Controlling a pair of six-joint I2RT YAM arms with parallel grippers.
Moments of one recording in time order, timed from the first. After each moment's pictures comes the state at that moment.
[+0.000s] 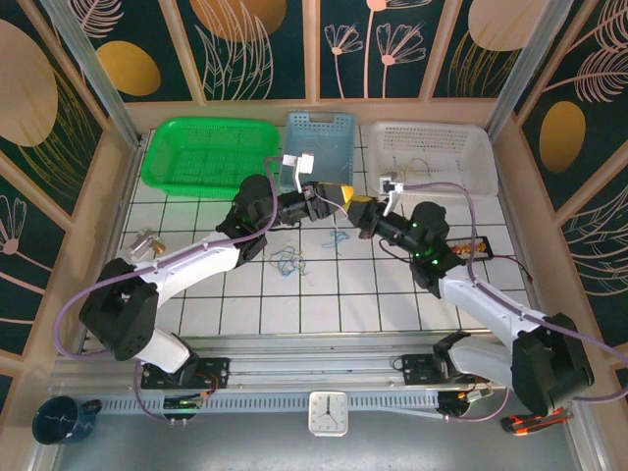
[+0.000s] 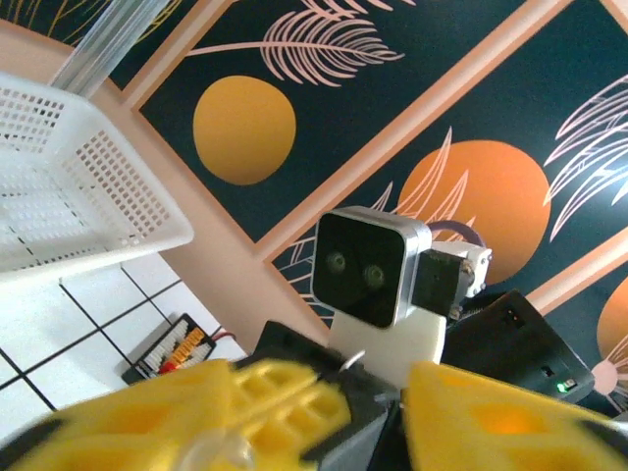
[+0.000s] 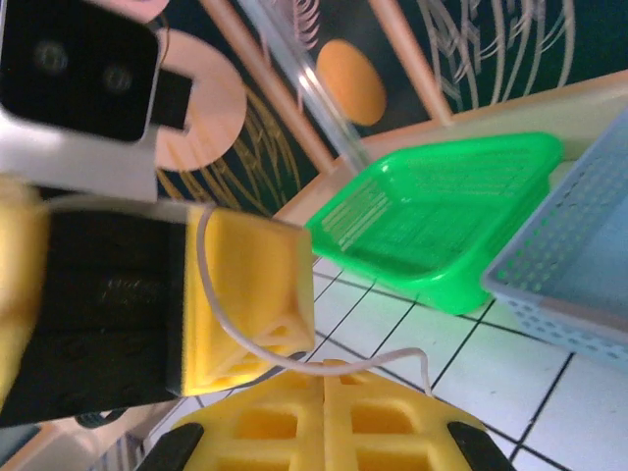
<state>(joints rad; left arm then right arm) -0.71 1.52 0.99 0.63 0.56 -0.90 0.49 1.10 0.58 0.56 -0.47 0.58</state>
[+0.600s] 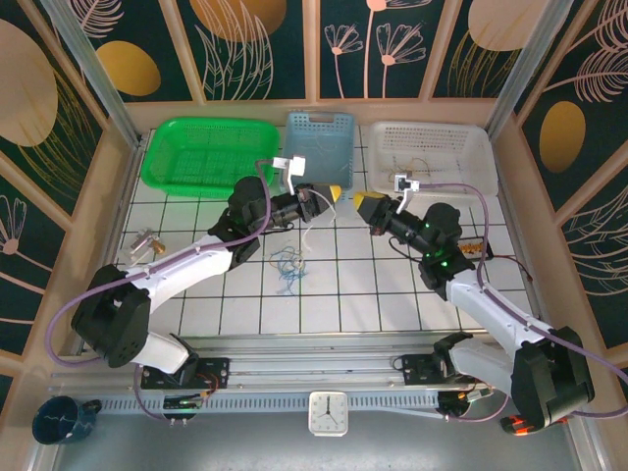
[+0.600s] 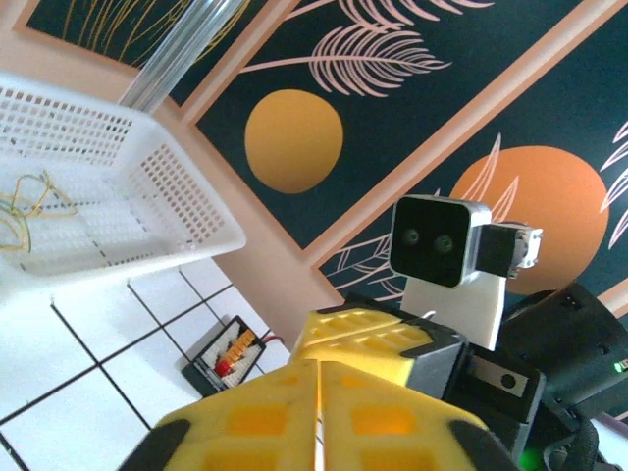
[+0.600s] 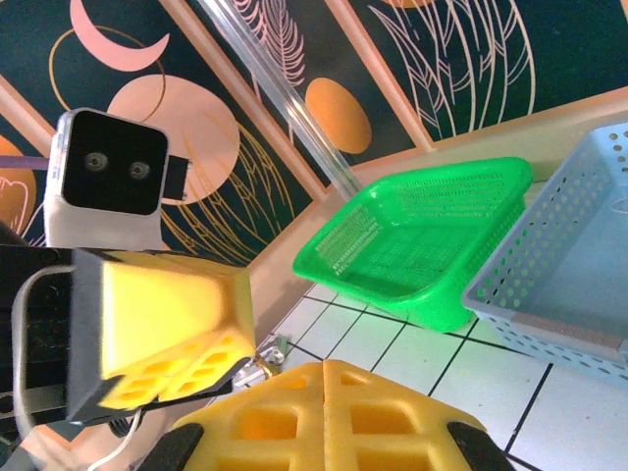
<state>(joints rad) -0.68 1.47 0.94 0.56 0.50 -0.83 0.42 1.05 0.56 0.56 -0.52 0.63</state>
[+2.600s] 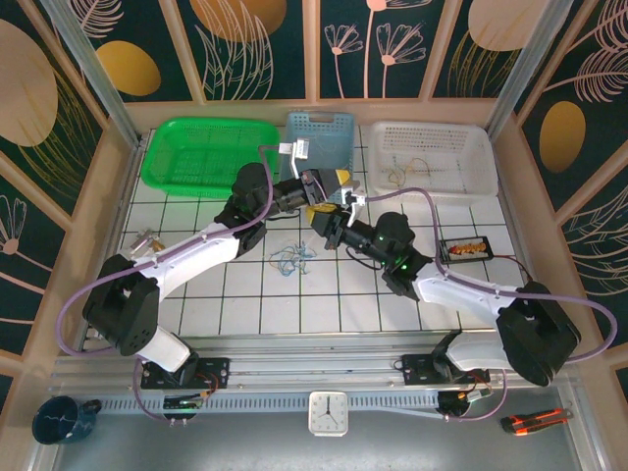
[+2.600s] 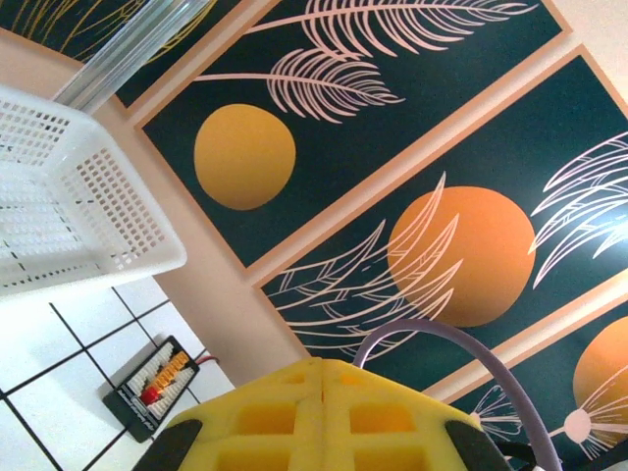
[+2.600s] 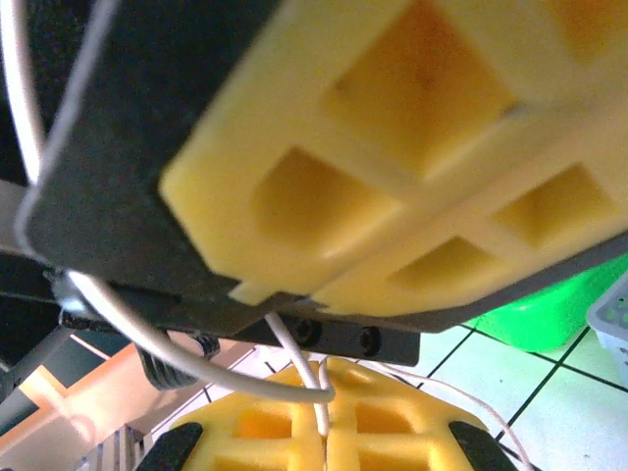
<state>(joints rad) -0.67 1.55 1.07 0.62 0.57 -1.00 0.78 1.27 0.63 0.73 -0.26 0.48</state>
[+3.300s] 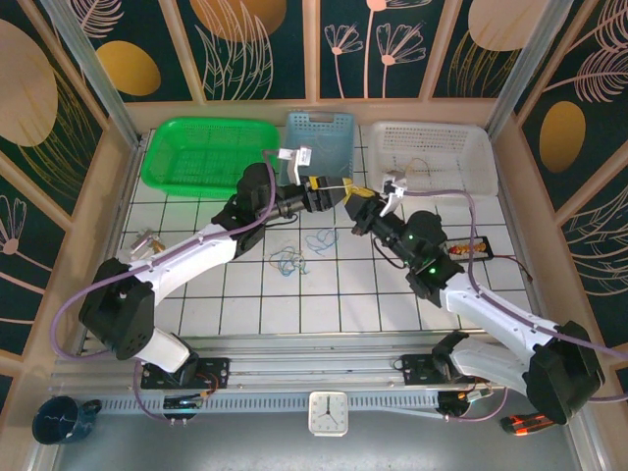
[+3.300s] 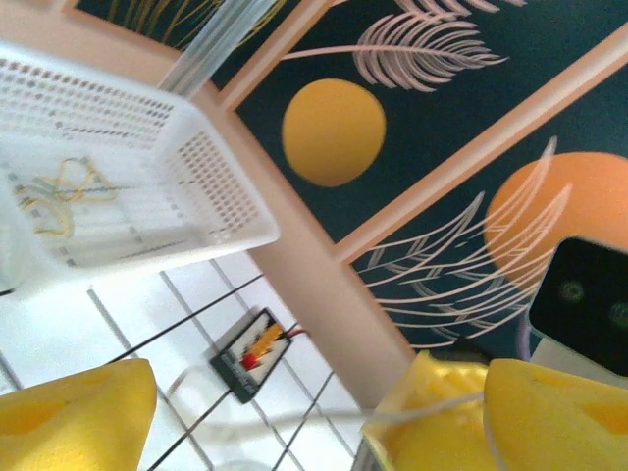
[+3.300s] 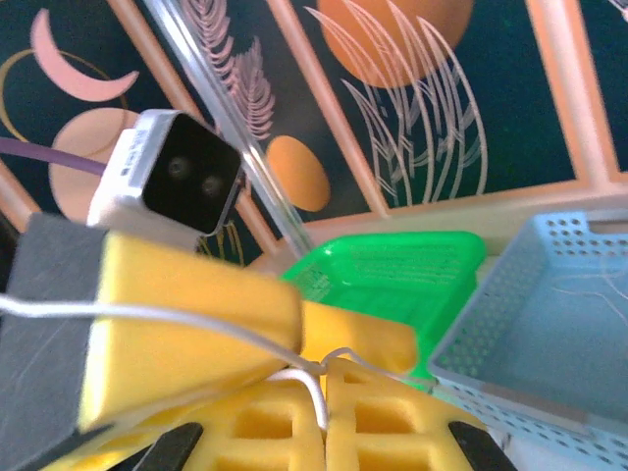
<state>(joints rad) -0.67 1.52 1.07 0.36 0.47 -0.79 0.64 1.04 0.60 0.53 -0.10 0.47</state>
